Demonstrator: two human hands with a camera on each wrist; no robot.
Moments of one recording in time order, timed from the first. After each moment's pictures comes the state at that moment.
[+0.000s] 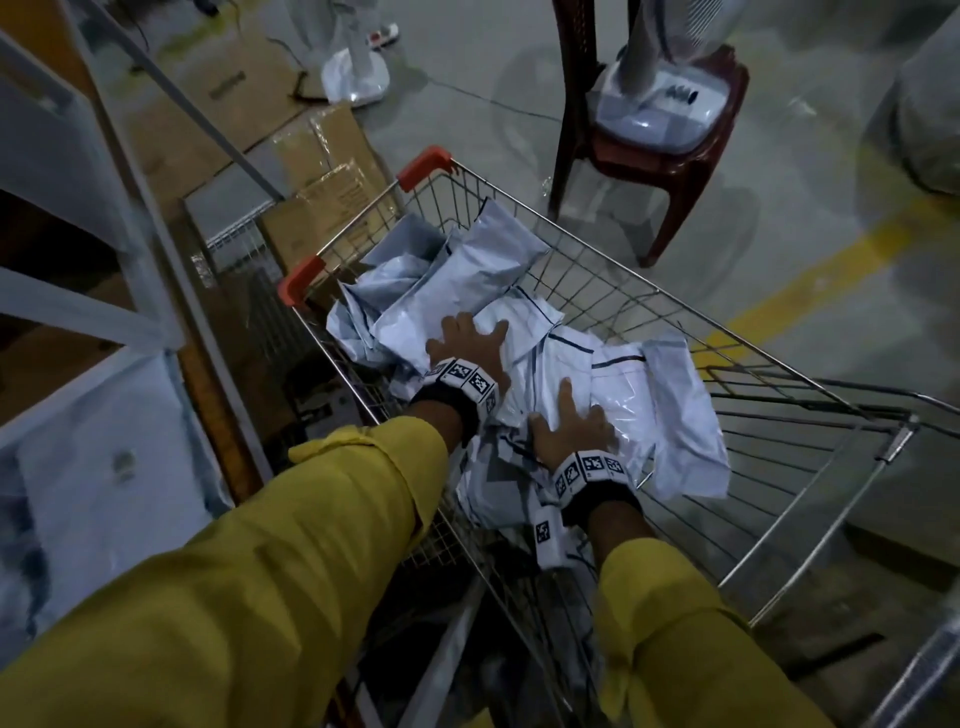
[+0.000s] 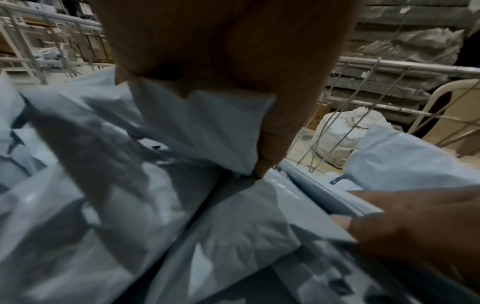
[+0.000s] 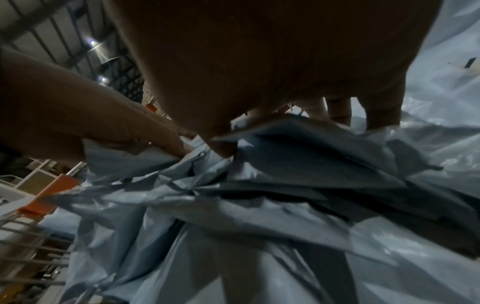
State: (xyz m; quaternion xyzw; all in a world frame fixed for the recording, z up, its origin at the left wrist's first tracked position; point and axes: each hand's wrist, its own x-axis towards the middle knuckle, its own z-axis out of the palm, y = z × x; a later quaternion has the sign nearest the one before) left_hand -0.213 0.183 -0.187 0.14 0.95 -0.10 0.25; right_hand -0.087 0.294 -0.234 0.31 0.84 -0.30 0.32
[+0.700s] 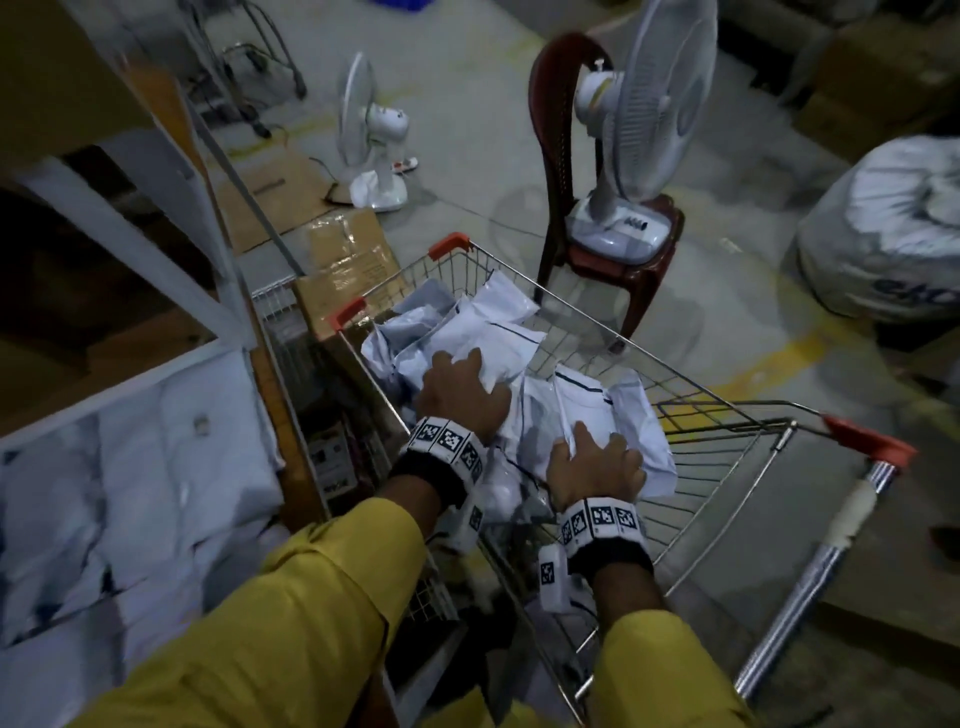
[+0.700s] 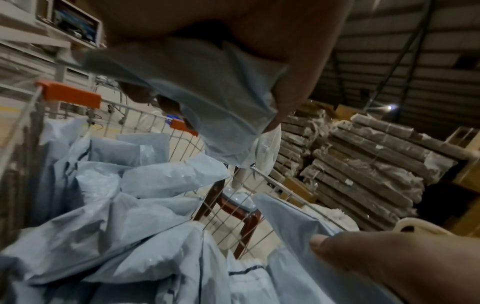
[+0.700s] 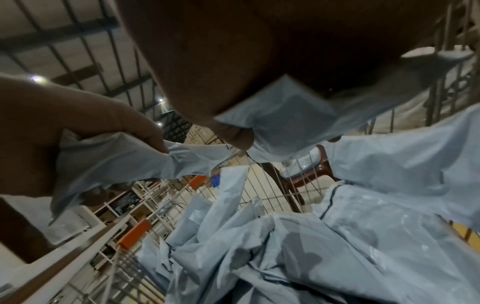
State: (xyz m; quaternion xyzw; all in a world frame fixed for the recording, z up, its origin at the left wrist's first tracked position) left_hand -0.116 0.152 -0.059 0.02 0.97 0.21 0.11; right_hand -0.010 0.290 -0.115 0.34 0.92 -0.19 0.11
